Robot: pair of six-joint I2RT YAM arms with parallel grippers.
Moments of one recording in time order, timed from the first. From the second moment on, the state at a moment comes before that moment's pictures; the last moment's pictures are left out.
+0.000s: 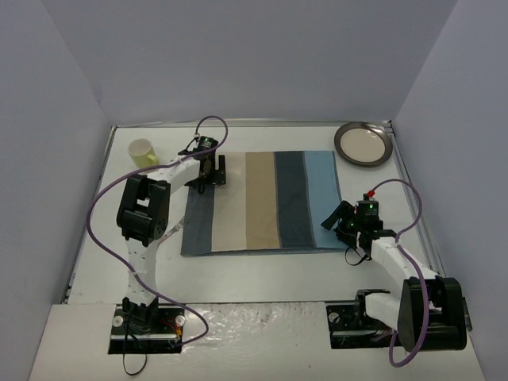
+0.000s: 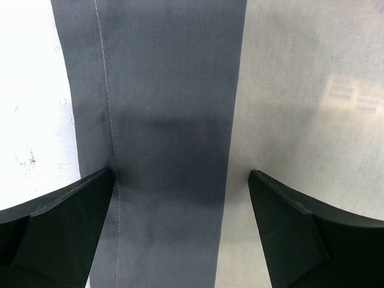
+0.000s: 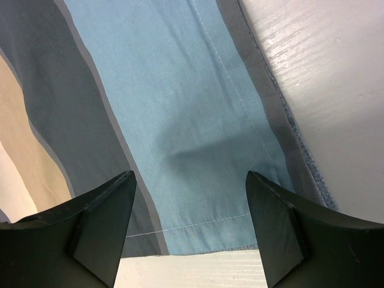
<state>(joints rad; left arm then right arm) -0.34 2.10 1.56 -0.51 -0.19 -0.35 0.02 1.13 0.38 -0.13 -0.14 0.68</state>
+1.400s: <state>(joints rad) -0.31 2.10 1.82 -0.68 -0.16 -0.28 0.02 0.96 0.66 -0.35 0.02 0.75</state>
